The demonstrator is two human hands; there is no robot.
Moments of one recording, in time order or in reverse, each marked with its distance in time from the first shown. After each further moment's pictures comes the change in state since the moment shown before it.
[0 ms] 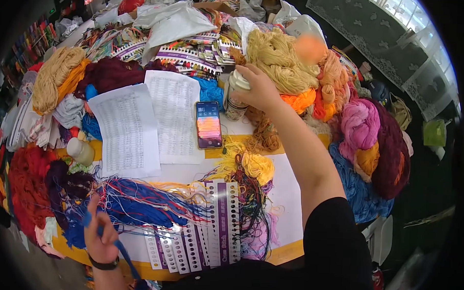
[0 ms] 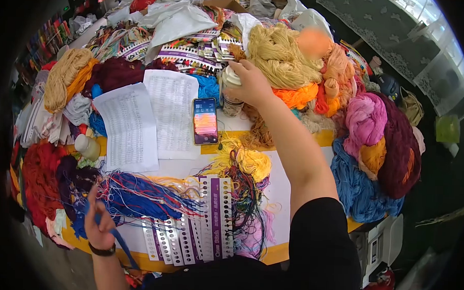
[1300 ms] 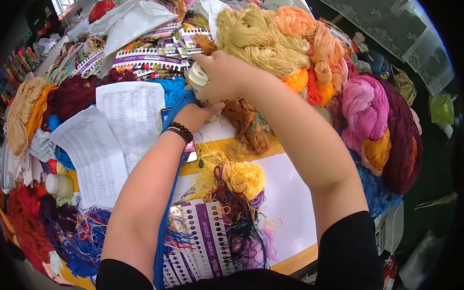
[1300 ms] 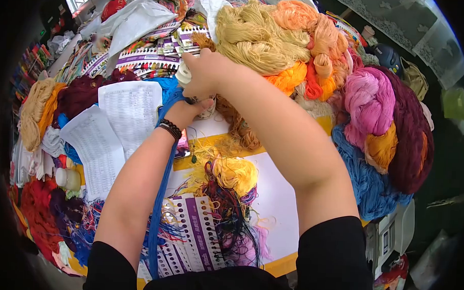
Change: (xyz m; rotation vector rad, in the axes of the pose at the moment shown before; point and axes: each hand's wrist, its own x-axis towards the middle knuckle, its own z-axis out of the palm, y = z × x) left_hand 0.292 -0.234 0.258 1.302 -0.587 0.201; right_hand 0.031 0.007 -0.009 -0.241 -0.359 0.142
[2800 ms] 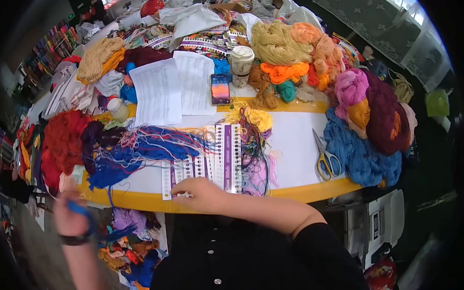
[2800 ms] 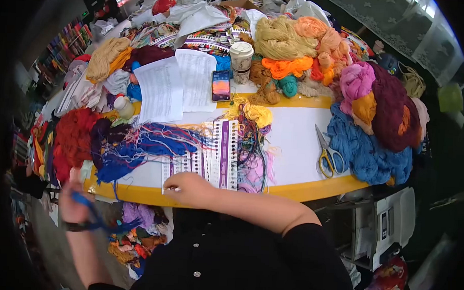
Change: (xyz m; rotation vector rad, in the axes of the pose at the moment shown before) left_hand -0.619 0.051 -0.273 -1.504 0.718 -0.285; right_hand -0.342 -0.286 0.030 1.045 -0.252 -0.404
